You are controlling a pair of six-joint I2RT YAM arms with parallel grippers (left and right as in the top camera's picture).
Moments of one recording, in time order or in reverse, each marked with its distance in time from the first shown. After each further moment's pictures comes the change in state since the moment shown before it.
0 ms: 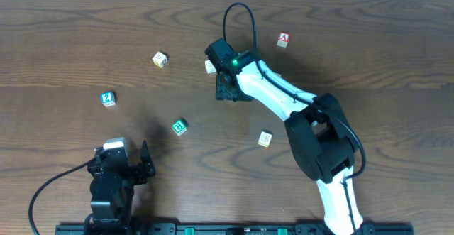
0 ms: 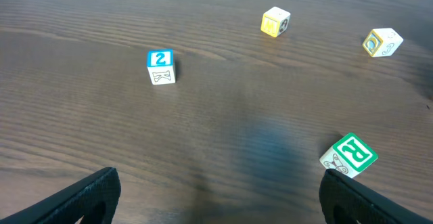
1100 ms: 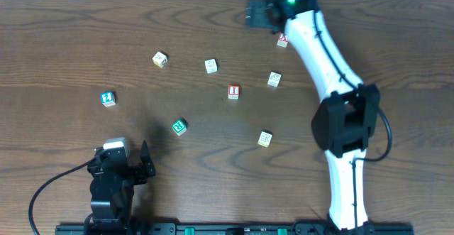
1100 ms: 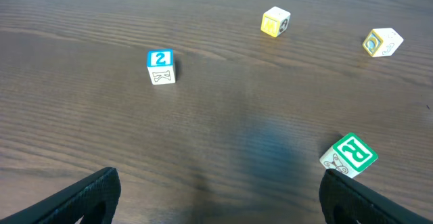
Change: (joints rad) left arm 0.000 0.000 0.000 0.000 0.000 0.000; right arm -0.340 0.145 0.562 -0.026 0.031 -0.309
